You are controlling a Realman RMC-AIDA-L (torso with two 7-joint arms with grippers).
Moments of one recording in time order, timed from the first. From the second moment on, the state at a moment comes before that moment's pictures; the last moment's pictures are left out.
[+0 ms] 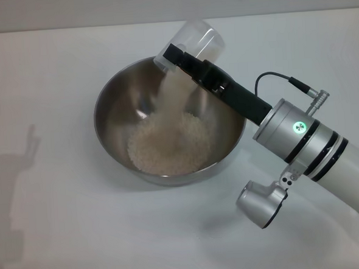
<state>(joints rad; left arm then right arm) -0.10 -2.08 -0.98 -0.37 2.49 1.43 0.09 0.58 2.09 0.40 0.42 -2.34 -1.21 -1.99</state>
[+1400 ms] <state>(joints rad) -0.11 -2.08 -0.98 -0.37 2.49 1.43 0.08 0.45 2.09 0.57 0.53 -2.12 -1.36 -0.62</state>
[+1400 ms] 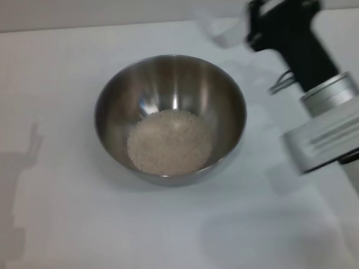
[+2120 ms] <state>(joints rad) -0.12 -2.08 -0.98 -0.37 2.49 1.40 0.08 0.49 2.08 0.68 0.25 -2.03 -1.12 0.01</state>
